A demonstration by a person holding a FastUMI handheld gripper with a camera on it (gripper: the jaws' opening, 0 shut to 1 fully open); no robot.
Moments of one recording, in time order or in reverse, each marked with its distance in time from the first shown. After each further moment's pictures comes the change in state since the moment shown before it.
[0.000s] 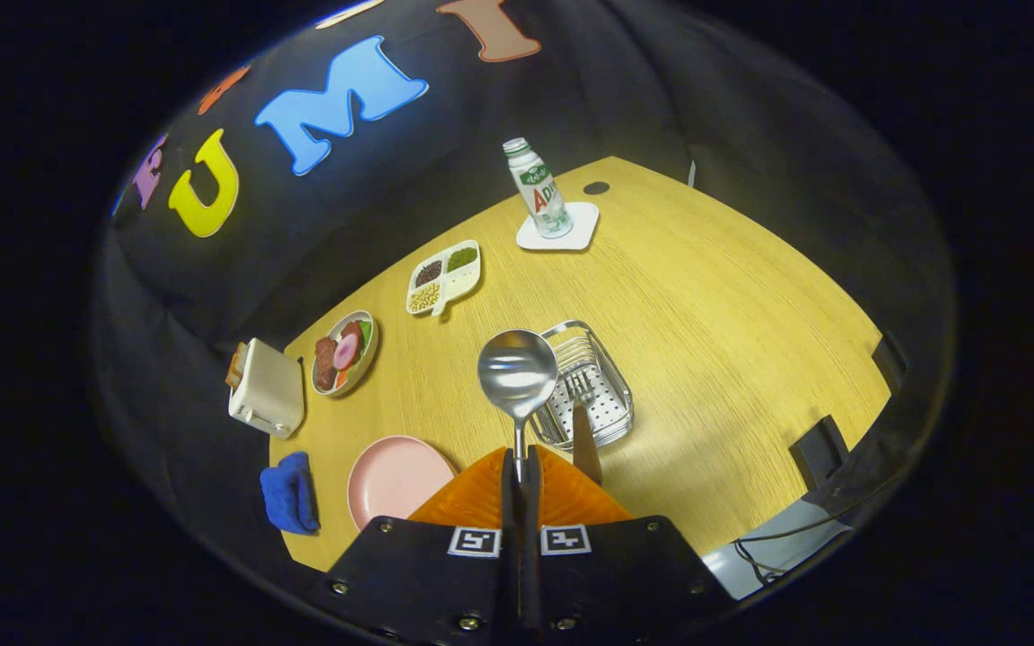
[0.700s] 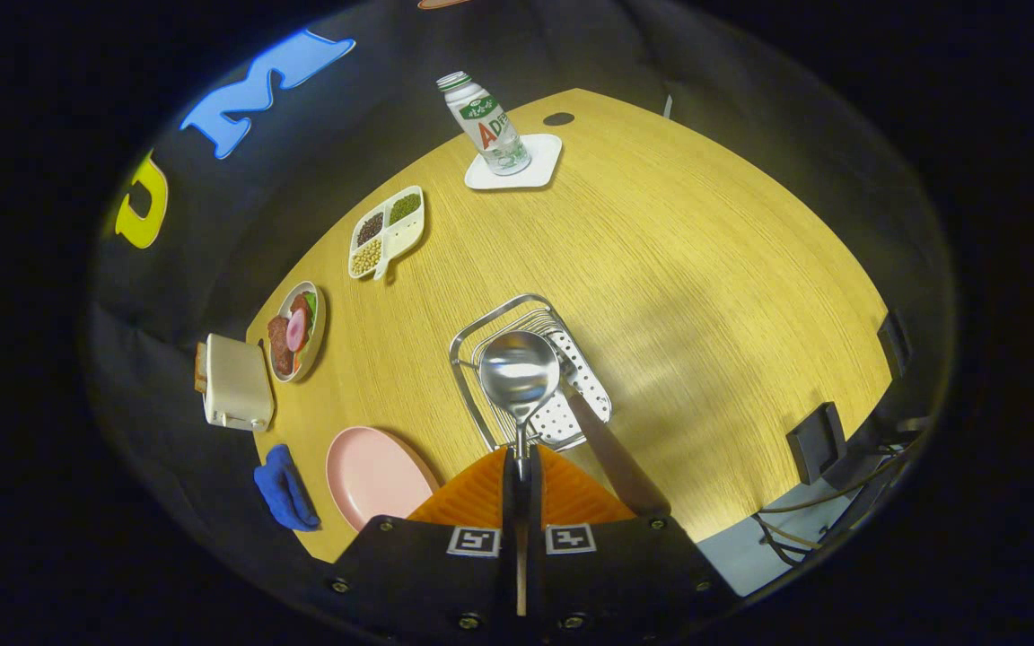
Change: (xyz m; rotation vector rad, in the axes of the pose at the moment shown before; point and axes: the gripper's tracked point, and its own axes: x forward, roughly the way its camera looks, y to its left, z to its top) arm 0.035 -0.017 0.006 0.071 0.220 -0.079
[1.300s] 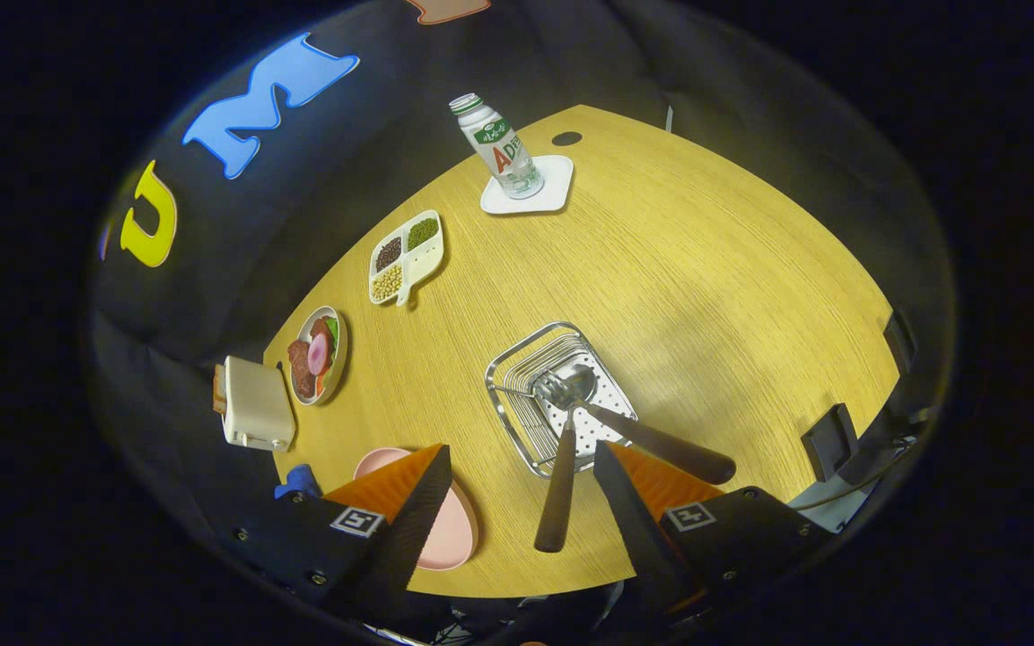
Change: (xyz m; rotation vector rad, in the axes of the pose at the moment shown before) arm -0.010 0.022 0.013 0.034 -0.074 0.048
